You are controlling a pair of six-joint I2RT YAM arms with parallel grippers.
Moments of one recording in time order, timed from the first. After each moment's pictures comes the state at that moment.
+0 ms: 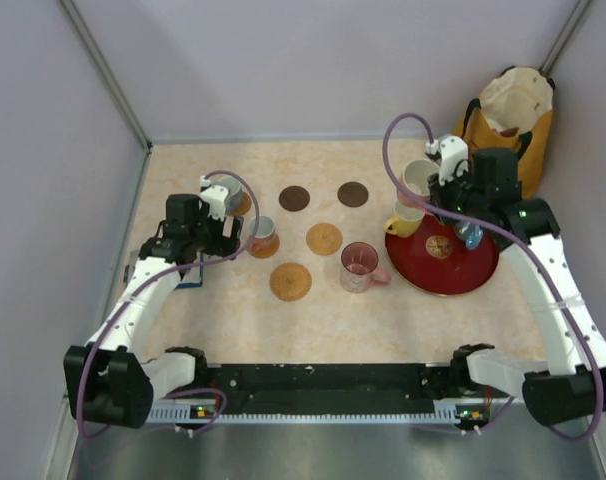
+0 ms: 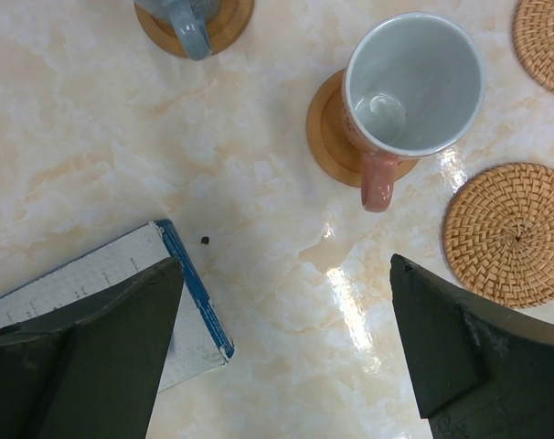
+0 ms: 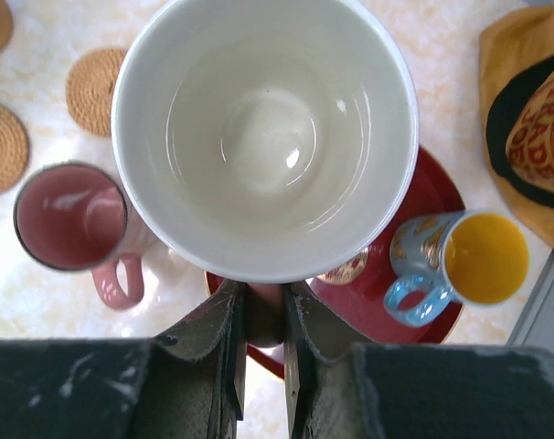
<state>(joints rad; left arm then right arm) -0.12 1.13 0.86 -0.45 0.14 0.17 0.23 1.09 1.29 -0.84 -0.15 -0.28</state>
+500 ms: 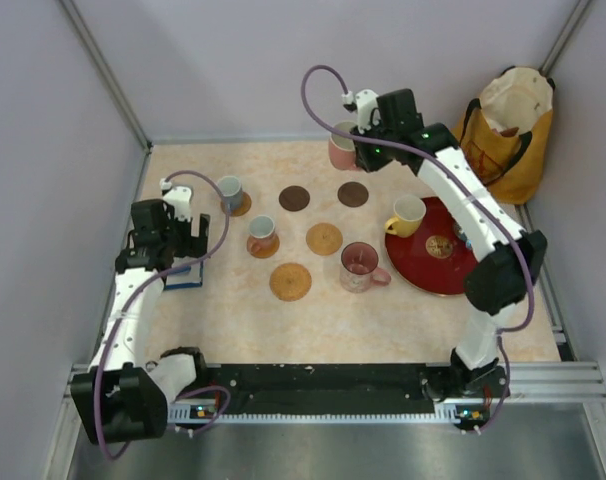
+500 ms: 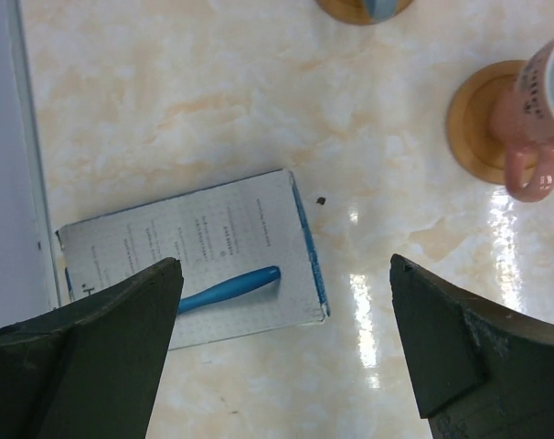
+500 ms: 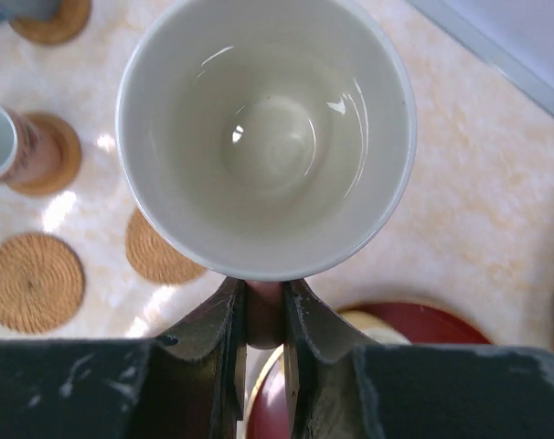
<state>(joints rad) 0.09 1.06 0.85 -0.49 0.12 0.23 0.44 1.75 1.87 -0.81 -0.11 -0.18</state>
